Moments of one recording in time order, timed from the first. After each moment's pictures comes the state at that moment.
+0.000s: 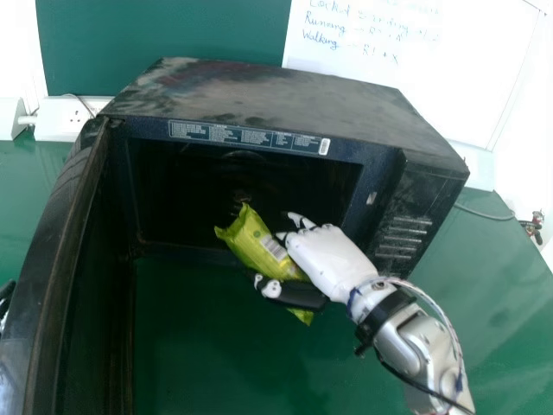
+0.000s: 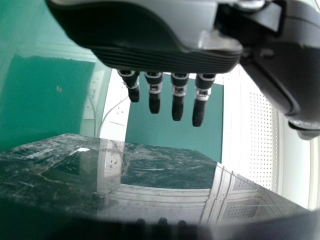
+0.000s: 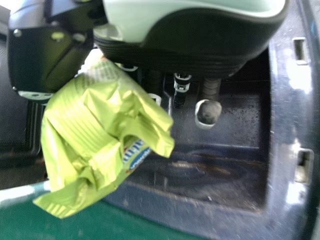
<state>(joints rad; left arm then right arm) 1.03 -0.03 0.30 -0.79 -0.50 -0.45 -0.34 -0.50 -0.54 0.22 -0.21 -0.82 -0.12 0.43</state>
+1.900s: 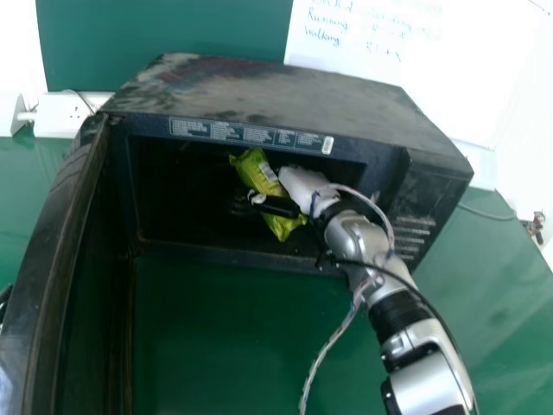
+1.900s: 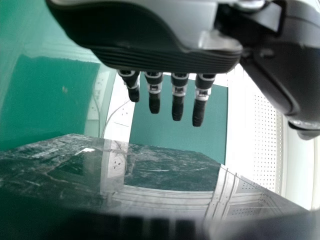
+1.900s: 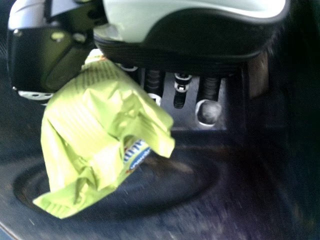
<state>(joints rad) 1.06 -0.03 0.27 -0.79 -0.51 -0.46 -0.34 -1.23 -0.29 0.44 1.05 -0.78 -0.12 0.07</state>
